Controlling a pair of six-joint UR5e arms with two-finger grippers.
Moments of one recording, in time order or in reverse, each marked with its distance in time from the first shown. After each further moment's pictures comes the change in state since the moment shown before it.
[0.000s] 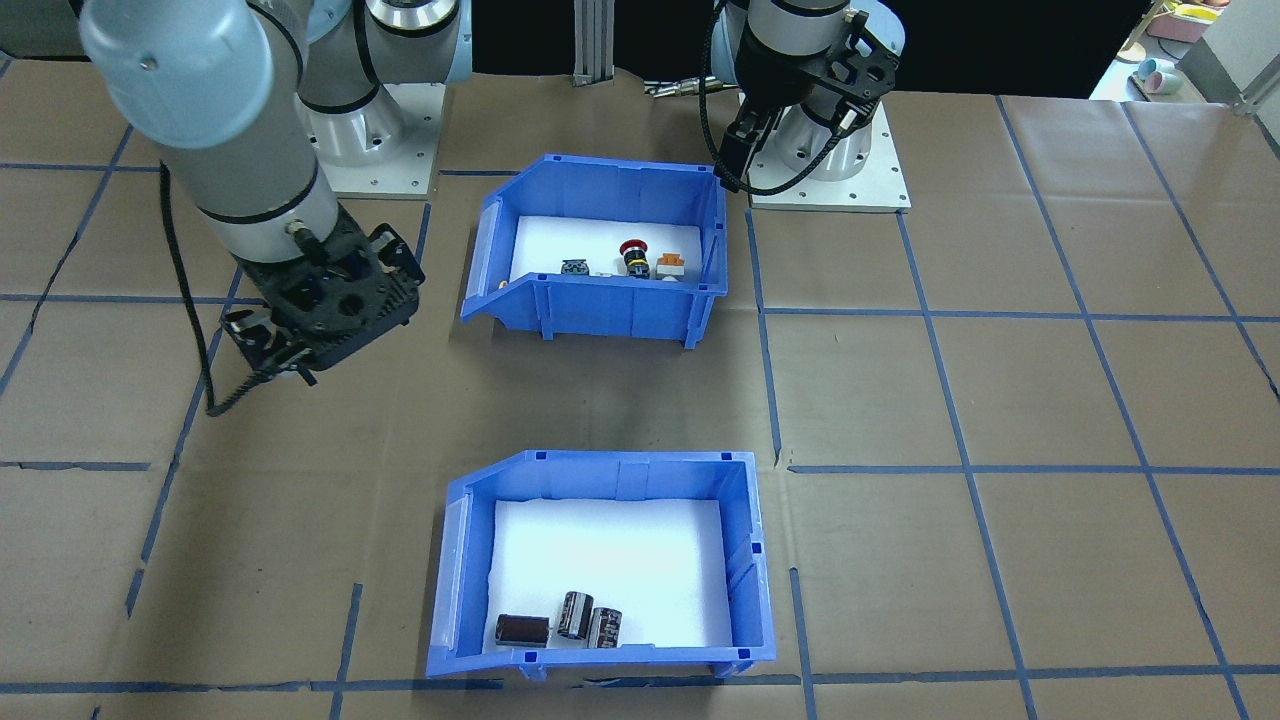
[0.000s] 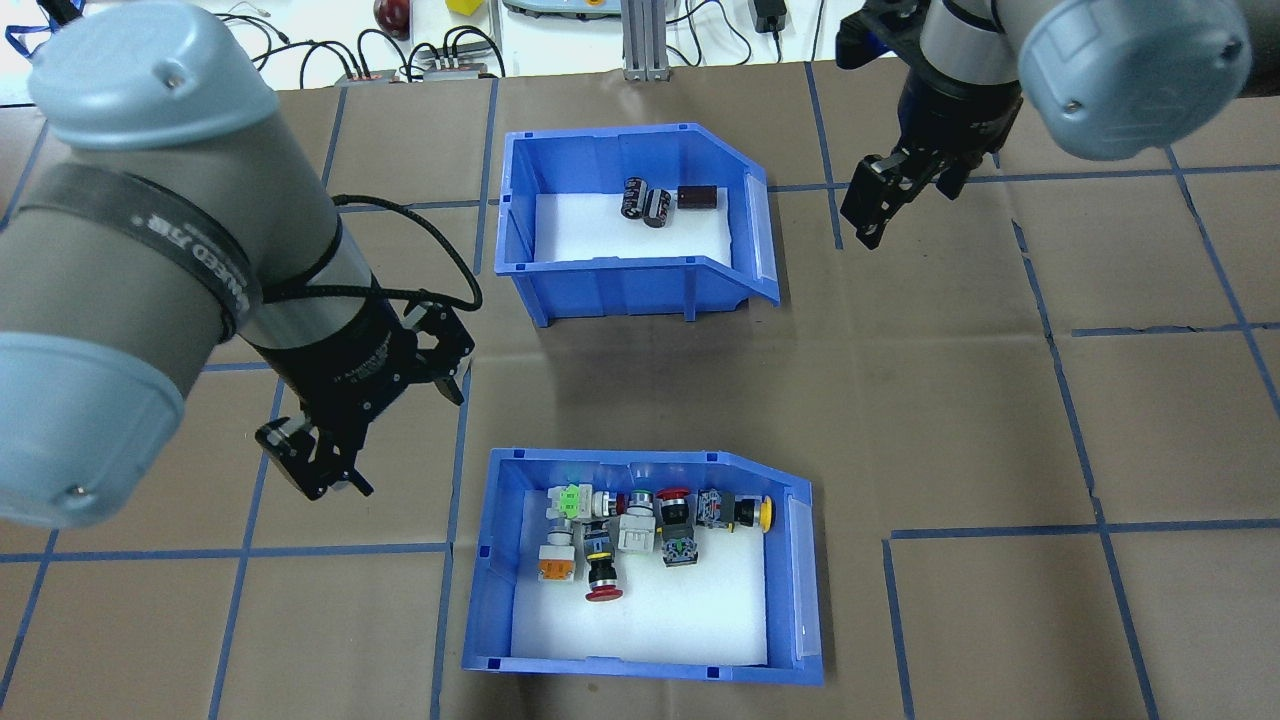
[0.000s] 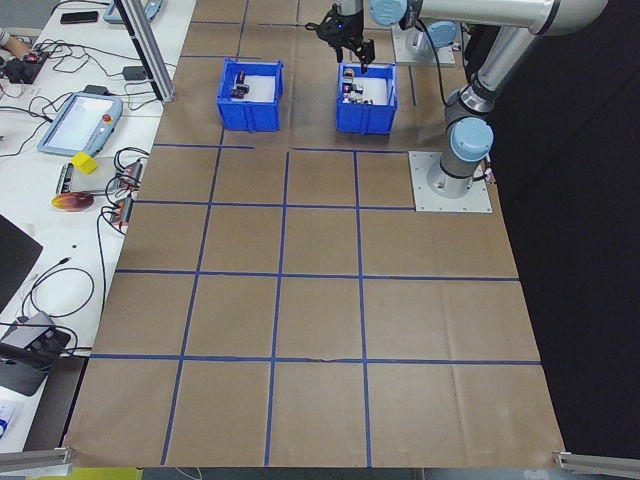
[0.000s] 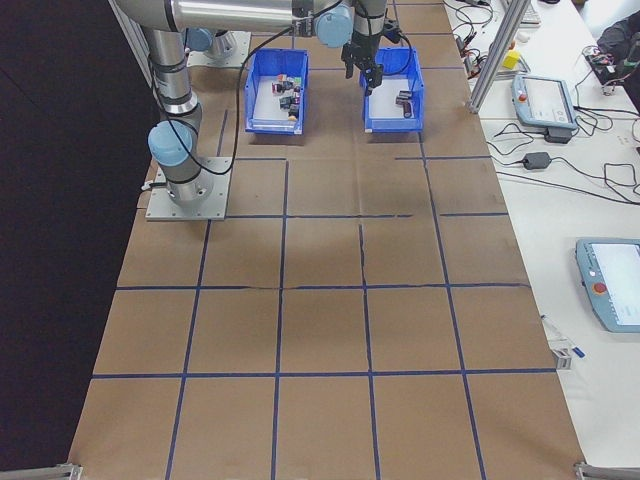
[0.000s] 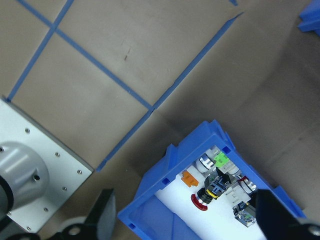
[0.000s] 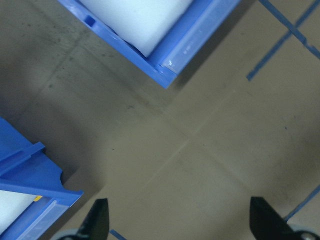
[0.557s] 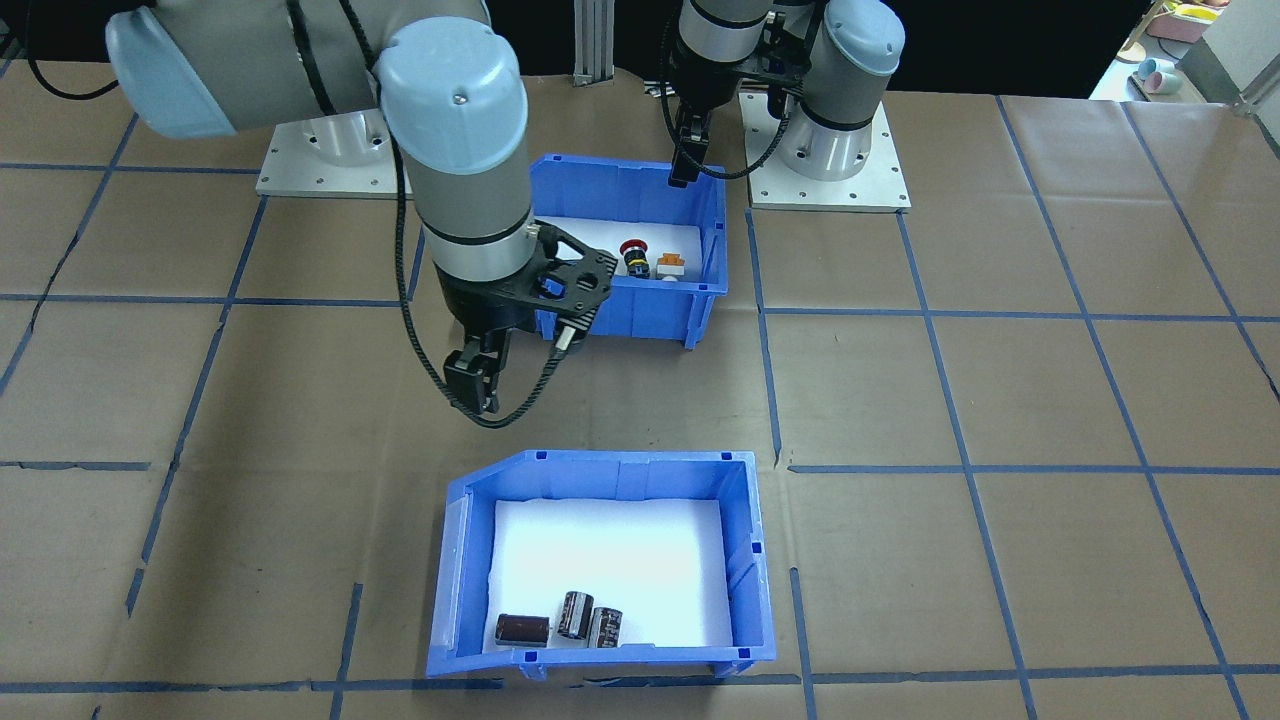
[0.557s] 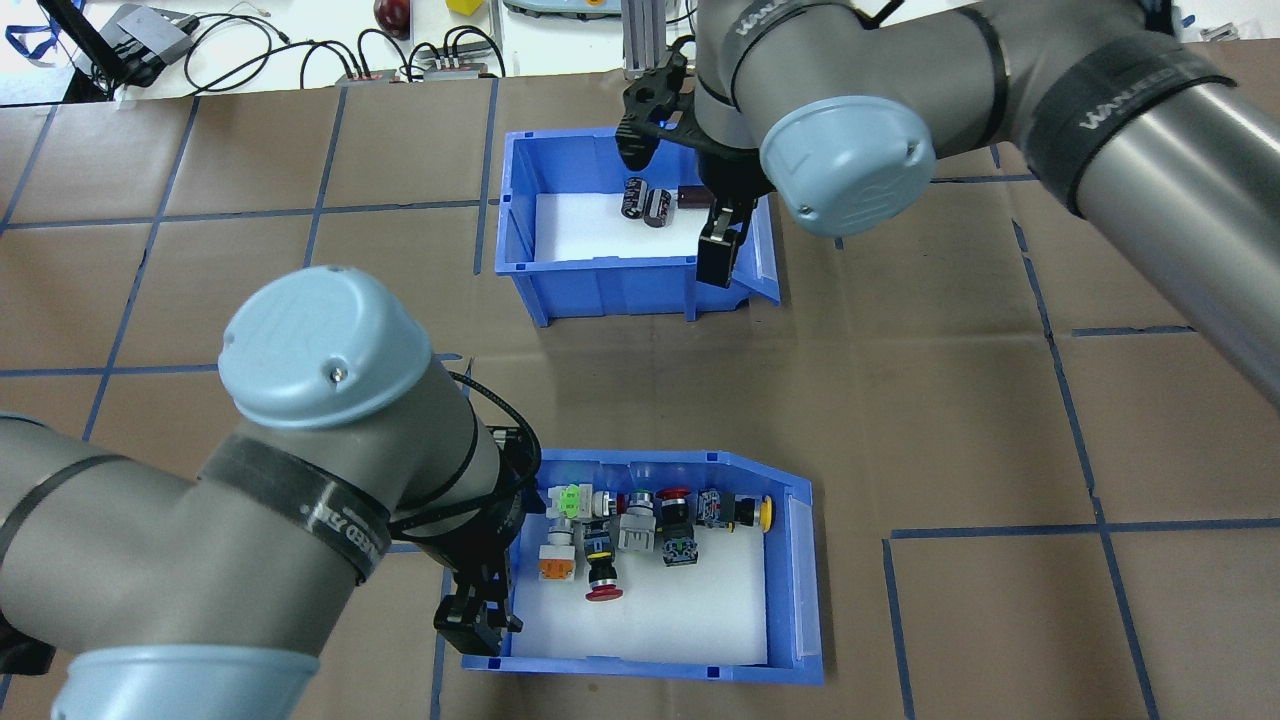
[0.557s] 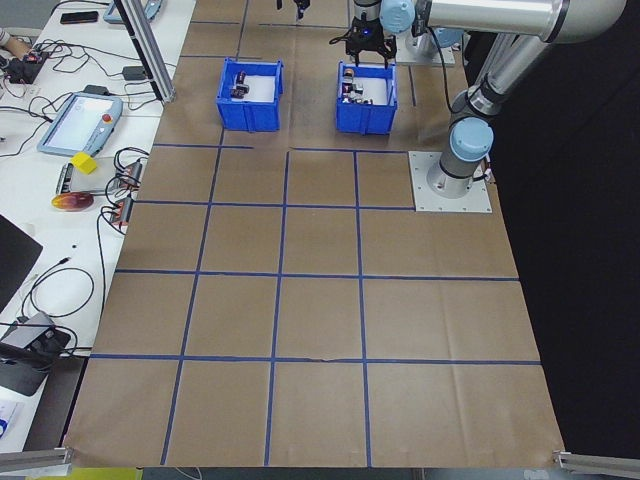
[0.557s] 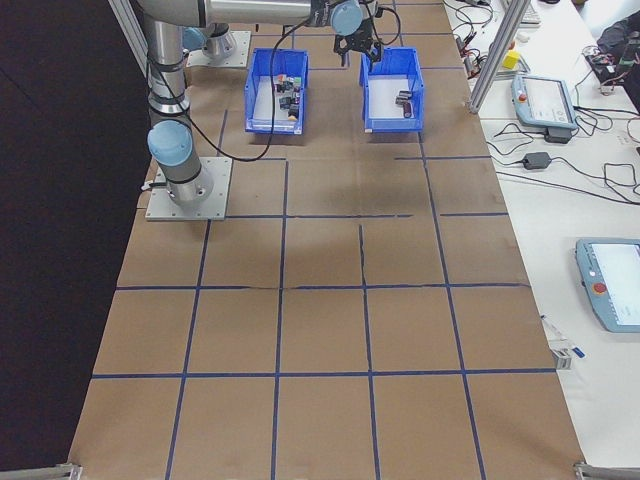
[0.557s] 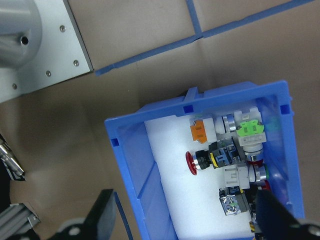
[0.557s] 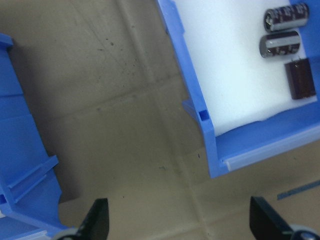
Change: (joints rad) left arm -0.143 0.072 -0.223 0.210 -0.082 -0.480; right arm 0.203 0.097 -0.014 -0.132 0.000 -0.279
